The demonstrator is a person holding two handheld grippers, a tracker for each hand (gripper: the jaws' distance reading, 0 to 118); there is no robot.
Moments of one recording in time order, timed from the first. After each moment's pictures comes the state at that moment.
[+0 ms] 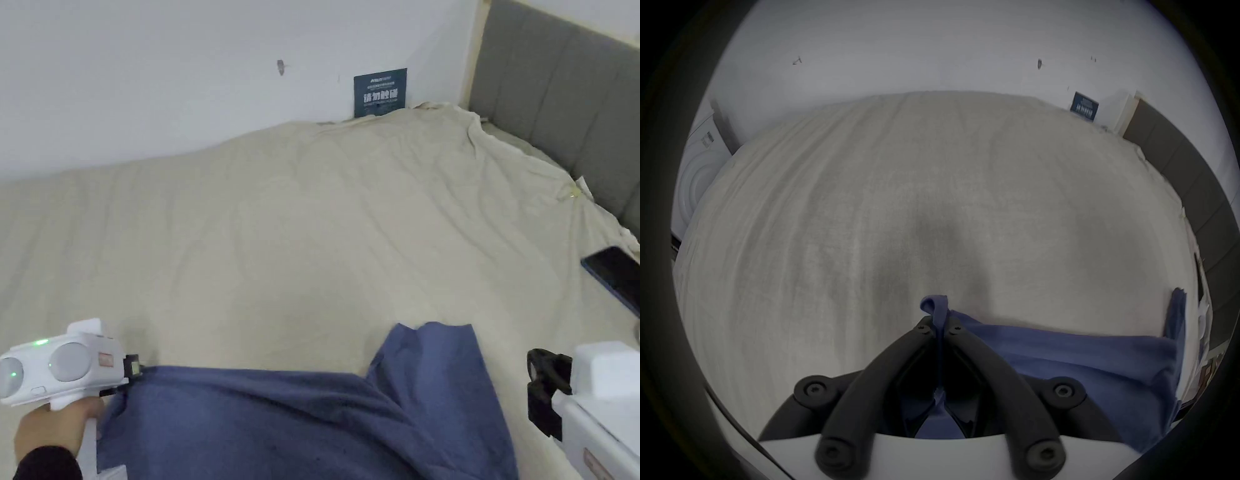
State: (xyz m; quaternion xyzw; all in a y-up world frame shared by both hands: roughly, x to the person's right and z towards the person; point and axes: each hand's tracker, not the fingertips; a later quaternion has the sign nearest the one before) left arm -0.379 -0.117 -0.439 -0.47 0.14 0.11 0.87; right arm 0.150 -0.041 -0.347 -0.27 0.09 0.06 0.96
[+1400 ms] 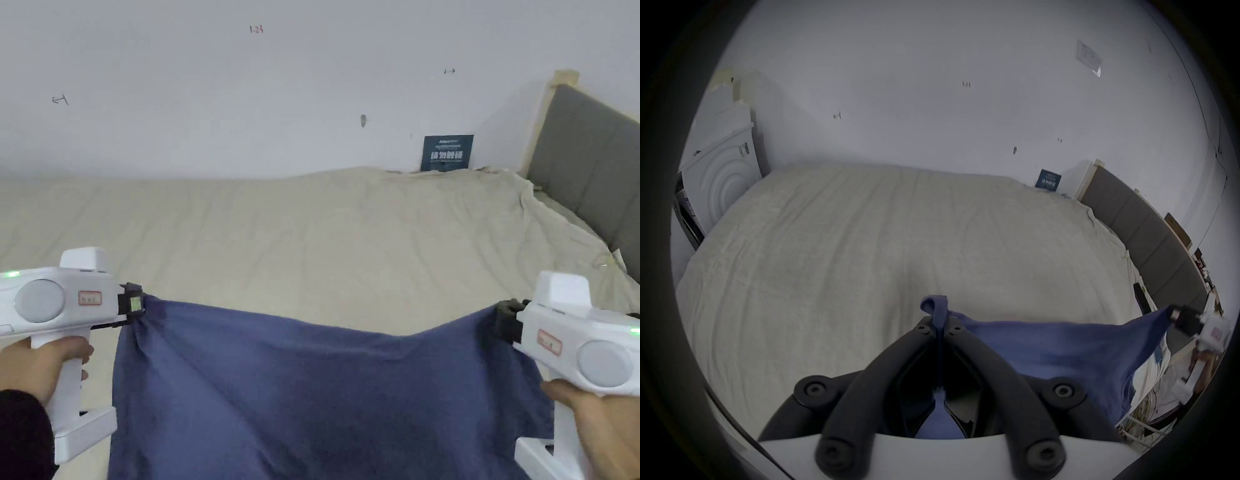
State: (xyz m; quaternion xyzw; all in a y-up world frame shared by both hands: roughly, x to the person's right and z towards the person) left arm -0.366 0.067 -0.258 -0.33 0.14 0.13 0.92; right arm 0.153 0.042 -0.392 -0.26 0.18 -0.01 0.95
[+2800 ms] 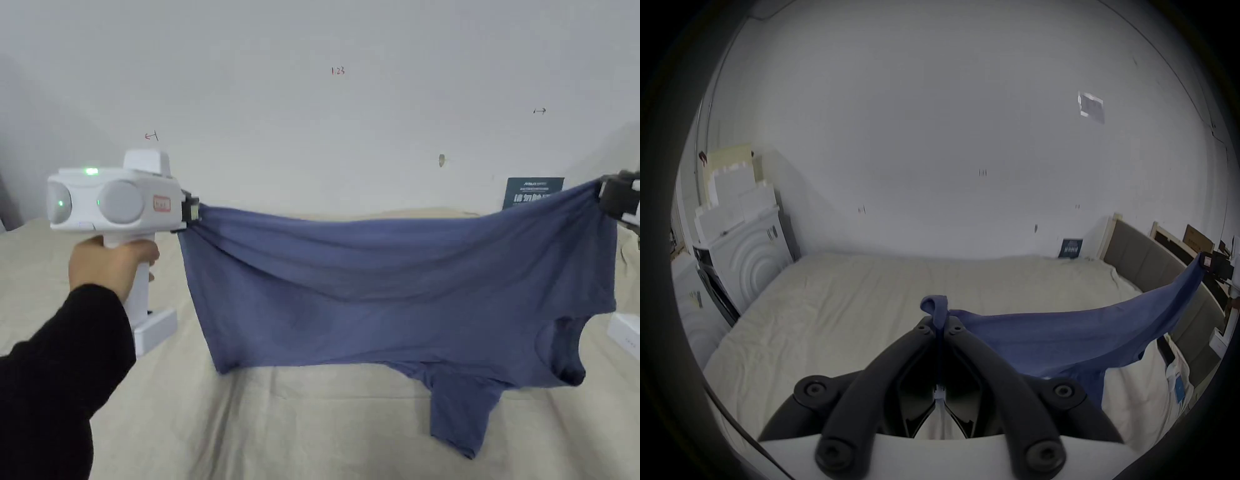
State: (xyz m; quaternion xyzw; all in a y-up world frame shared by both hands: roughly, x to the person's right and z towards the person) left arm -0.412 0.156 -0.337 -0.23 0.20 0.06 0.95; right arm 0.095 0.156 -0.511 -0.14 0.21 -0.03 0.97
